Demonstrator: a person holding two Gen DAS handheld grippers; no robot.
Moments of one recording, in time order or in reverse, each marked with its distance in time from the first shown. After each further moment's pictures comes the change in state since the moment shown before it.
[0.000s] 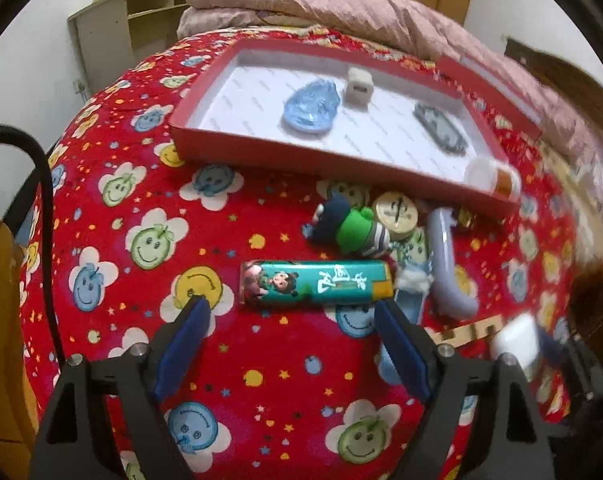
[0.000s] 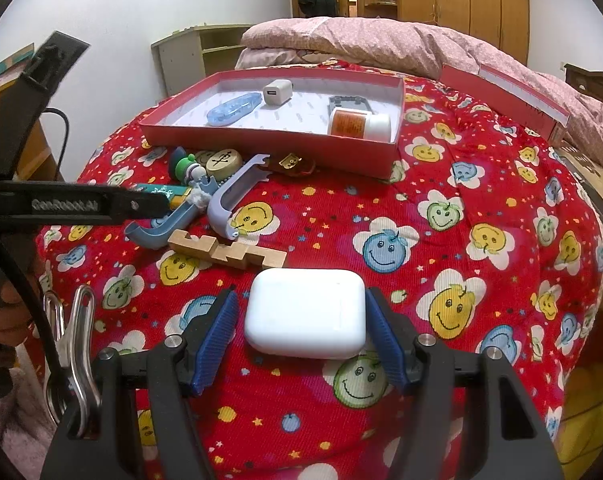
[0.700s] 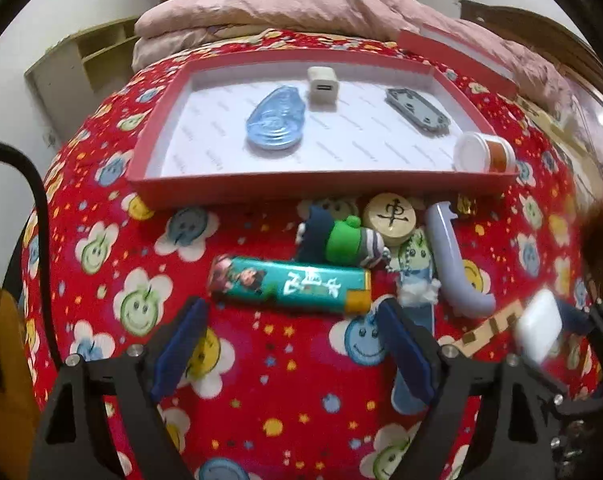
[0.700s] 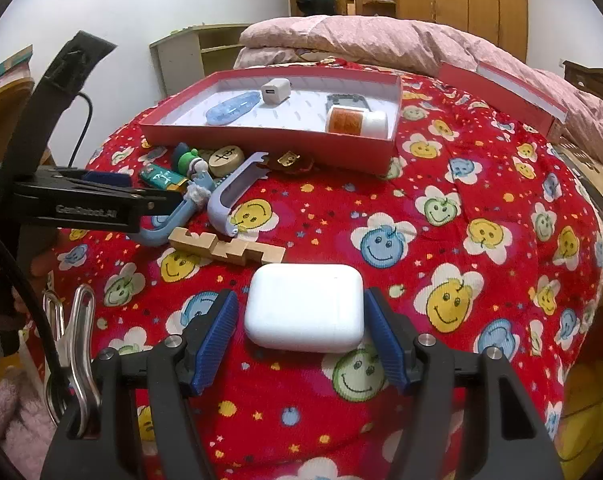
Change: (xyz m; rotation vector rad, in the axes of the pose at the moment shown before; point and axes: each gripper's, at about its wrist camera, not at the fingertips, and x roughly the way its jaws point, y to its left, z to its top) left arm 0.014 -0.007 0.018 0.202 -0.026 -0.027; right arm -0.003 0.001 -0.001 0.011 0.012 -0.006
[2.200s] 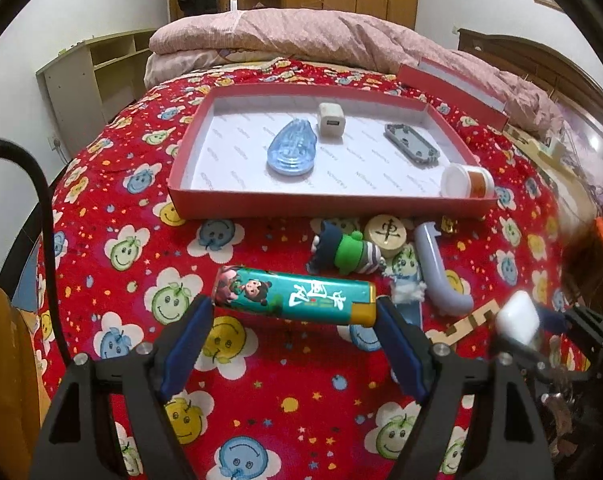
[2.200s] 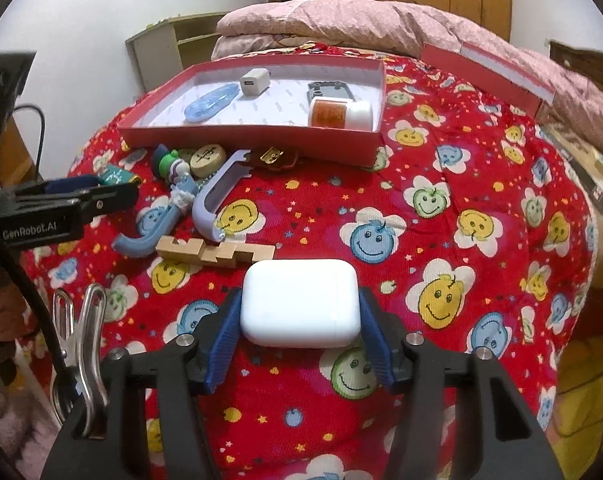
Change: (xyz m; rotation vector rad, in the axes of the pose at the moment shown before) left arm -0.032 0.017 -0.009 -0.053 -0.103 -0.034; right arm 0.004 -0.004 0.010 0.078 0.065 -0.032
